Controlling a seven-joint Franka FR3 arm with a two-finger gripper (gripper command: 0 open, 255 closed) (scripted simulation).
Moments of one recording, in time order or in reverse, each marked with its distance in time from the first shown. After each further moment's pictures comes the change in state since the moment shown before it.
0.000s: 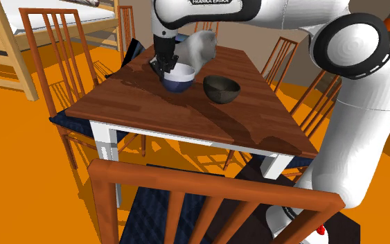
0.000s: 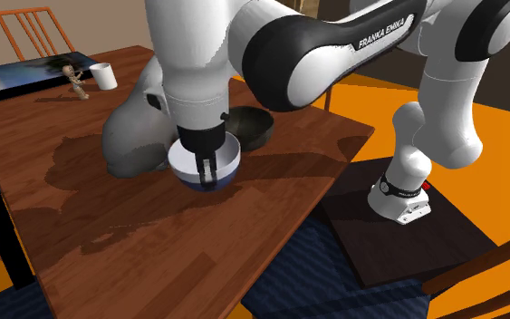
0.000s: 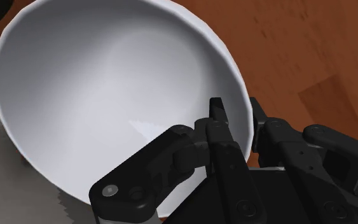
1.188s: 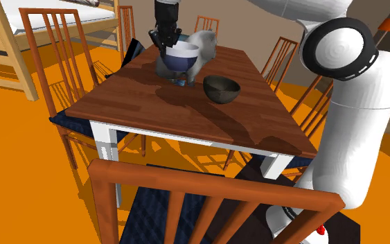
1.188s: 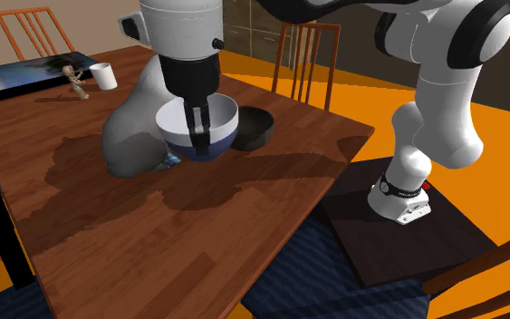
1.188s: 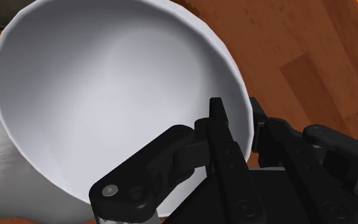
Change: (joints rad) arm 0.028 0.065 0.003 0.338 -0.014 -0.273 -0.025
